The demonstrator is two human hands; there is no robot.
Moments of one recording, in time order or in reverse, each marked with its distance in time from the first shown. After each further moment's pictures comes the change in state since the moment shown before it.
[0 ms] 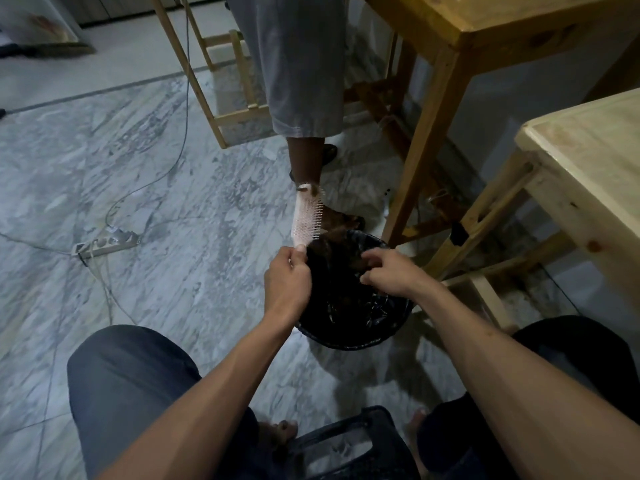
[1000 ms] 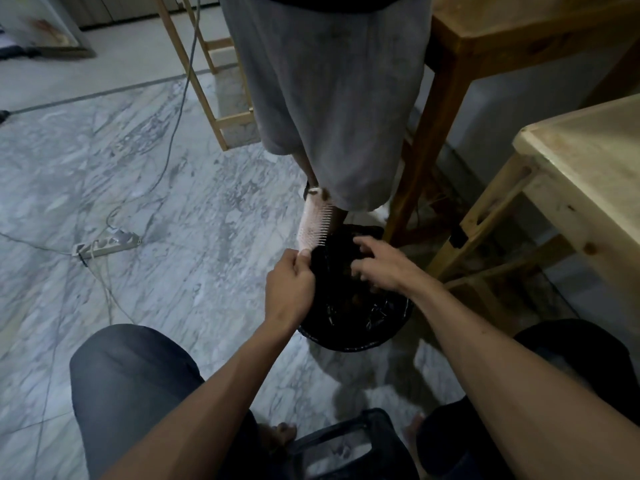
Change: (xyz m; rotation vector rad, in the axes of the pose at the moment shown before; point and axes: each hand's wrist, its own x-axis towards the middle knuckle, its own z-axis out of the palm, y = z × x) left_hand -0.007 -0.002 -0.003 0.094 -0.005 0.093; right_hand -0.006 -0.022 0.001 0.076 0.001 -0.085
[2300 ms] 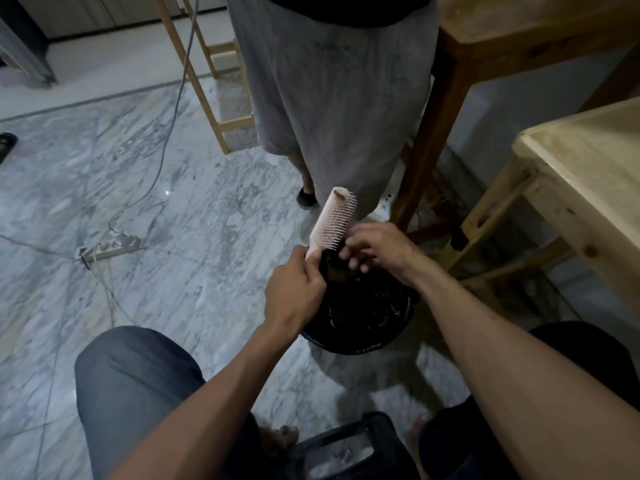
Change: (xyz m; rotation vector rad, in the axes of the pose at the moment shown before) left_hand 0.001 -0.002 0.002 0.246 0.030 0.213; right_hand 0.002 -0.022 -0.011 0.476 -0.044 -0.179
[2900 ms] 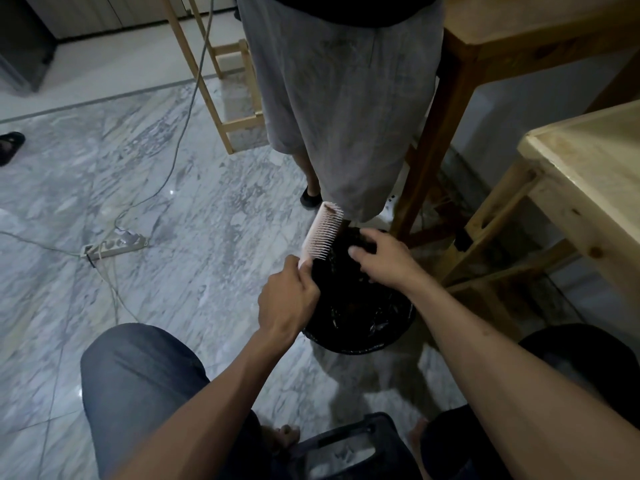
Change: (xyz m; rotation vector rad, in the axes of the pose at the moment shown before) left_hand -0.004 -0.019 0.001 0.144 0.002 -0.083; right_hand -0.001 0.018 0.009 -0.531 0.213 0.055
